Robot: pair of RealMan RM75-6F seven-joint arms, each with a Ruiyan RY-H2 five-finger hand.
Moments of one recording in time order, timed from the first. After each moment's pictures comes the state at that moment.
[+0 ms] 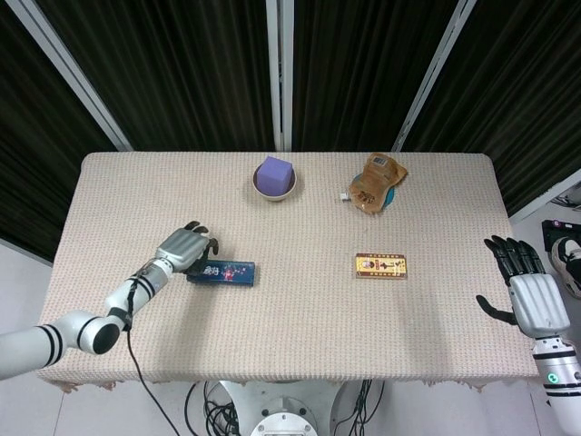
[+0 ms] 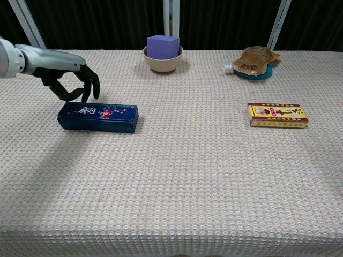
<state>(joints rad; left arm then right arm) -0.95 -1.29 -0.05 -1.51 0.96 0.62 0.21 0.17 -1.09 0.08 -1.58 -1.51 1.40 0.09</state>
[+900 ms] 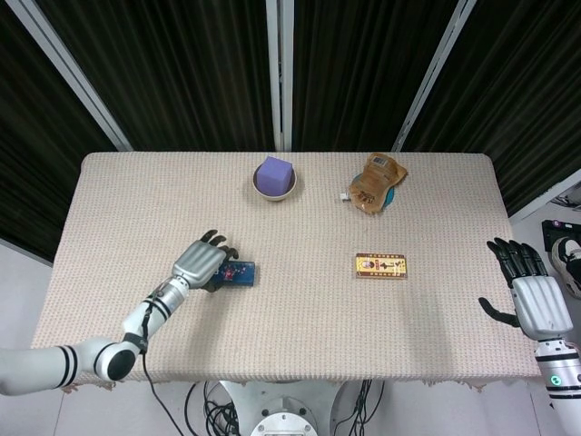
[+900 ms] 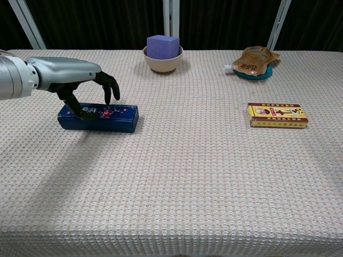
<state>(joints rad) -0.89 -1.40 -0.05 -1.59 0.97 0.81 0.37 0.16 -1.08 0.07 -1.57 -1.51 1.40 0.10</state>
